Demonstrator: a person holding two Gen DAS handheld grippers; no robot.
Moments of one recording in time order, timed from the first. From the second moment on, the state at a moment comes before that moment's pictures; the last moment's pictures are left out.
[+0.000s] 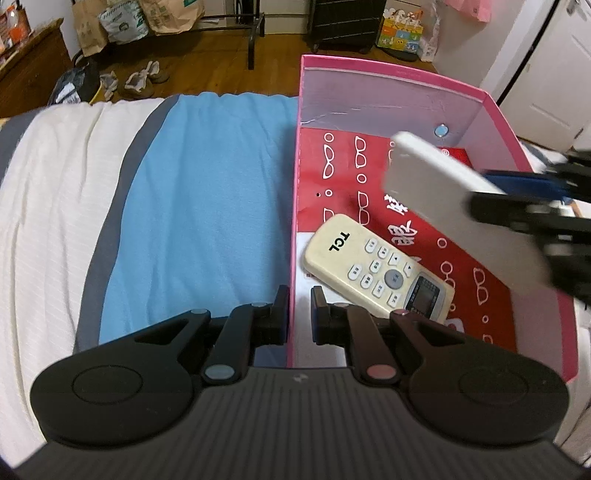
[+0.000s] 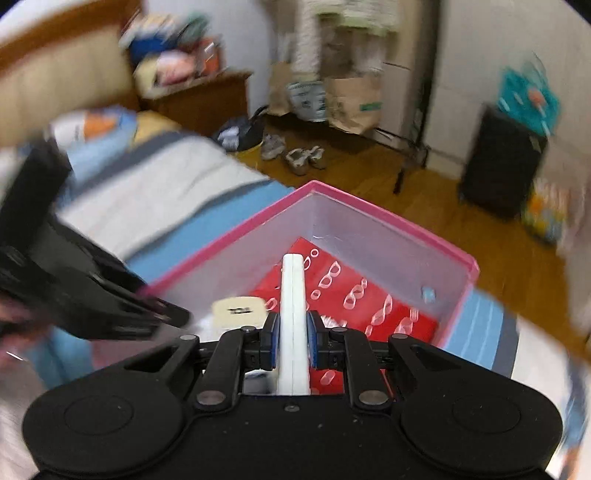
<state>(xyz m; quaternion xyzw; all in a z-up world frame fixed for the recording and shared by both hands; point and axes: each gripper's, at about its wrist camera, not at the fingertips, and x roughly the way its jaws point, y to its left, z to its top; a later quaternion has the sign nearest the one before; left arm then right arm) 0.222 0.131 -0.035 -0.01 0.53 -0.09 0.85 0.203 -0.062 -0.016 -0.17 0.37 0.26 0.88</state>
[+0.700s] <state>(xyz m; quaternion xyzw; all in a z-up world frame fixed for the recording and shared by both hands) 0.224 0.135 -0.035 -0.02 0.52 -0.11 0.85 0.224 -0.058 -0.010 -0.21 0.44 0.31 0.82</state>
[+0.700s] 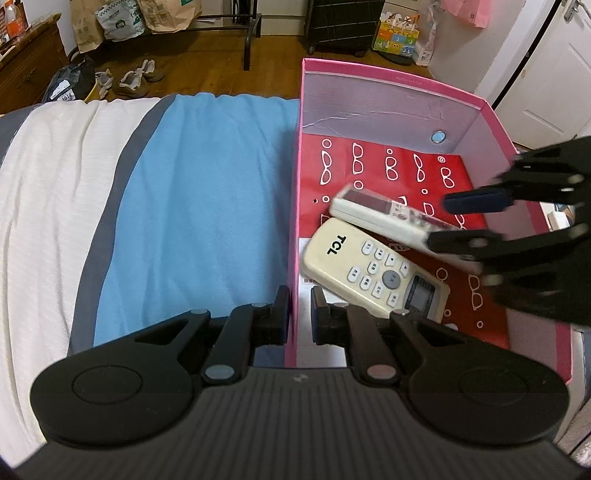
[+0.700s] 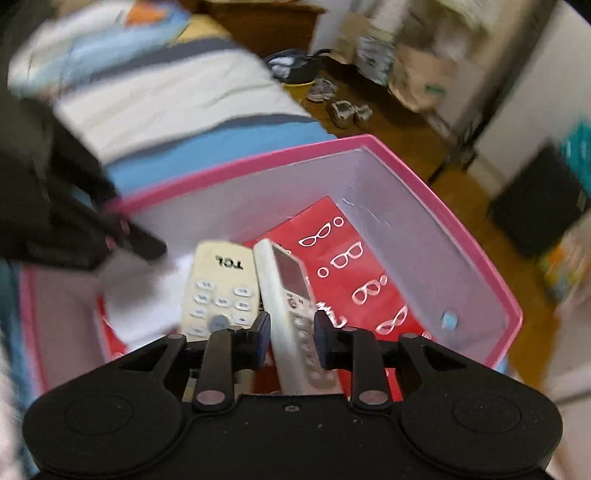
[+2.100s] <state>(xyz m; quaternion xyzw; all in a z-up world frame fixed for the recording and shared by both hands) 0.231 0.133 -0.034 -0.02 0.54 -0.10 0.84 0.169 -0.405 -0.107 0.17 0.52 0.08 0.83</state>
